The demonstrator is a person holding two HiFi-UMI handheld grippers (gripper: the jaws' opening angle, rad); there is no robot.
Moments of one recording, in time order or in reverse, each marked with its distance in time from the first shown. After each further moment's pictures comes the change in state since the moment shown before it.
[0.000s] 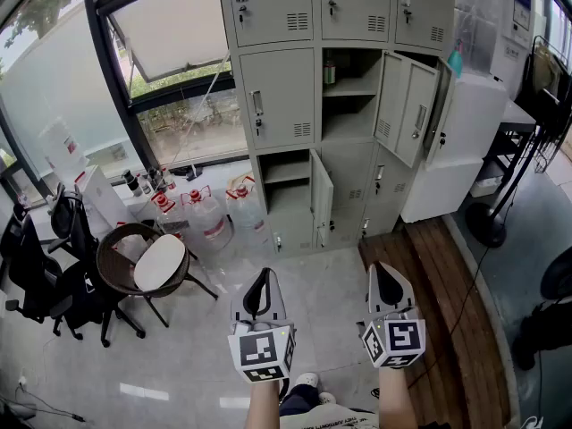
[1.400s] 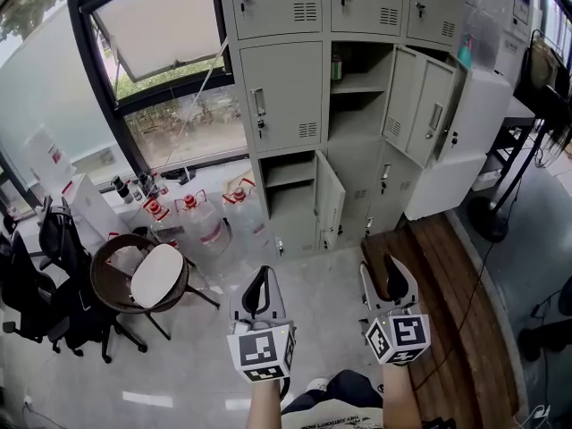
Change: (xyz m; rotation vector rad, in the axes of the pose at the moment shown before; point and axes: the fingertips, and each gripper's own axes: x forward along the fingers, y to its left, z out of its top) left arm 0.076 0.073 -0.016 -0.012 0.007 -0.039; right arm 0.091 0.033 -0.025 0.043 0.022 -0.015
